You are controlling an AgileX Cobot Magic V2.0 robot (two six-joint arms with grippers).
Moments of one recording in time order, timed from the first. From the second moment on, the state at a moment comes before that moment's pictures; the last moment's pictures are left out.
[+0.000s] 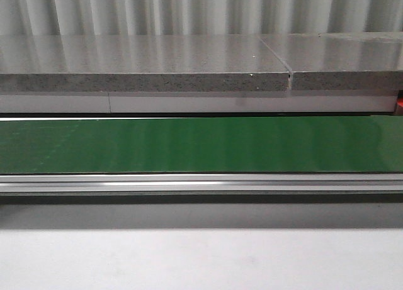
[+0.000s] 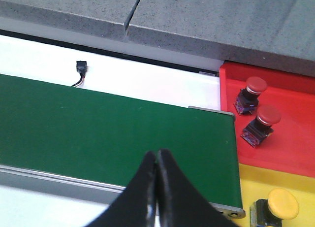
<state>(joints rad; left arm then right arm) 0.22 0.91 -0.76 -0.40 0.48 0.11 -0.11 0.50 -0.61 0.23 0.60 -0.31</state>
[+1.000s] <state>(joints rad) 0.46 1.65 -1.07 -0.50 0.63 0.14 -0.11 0.50 -0.61 0.23 0.60 -0.31</state>
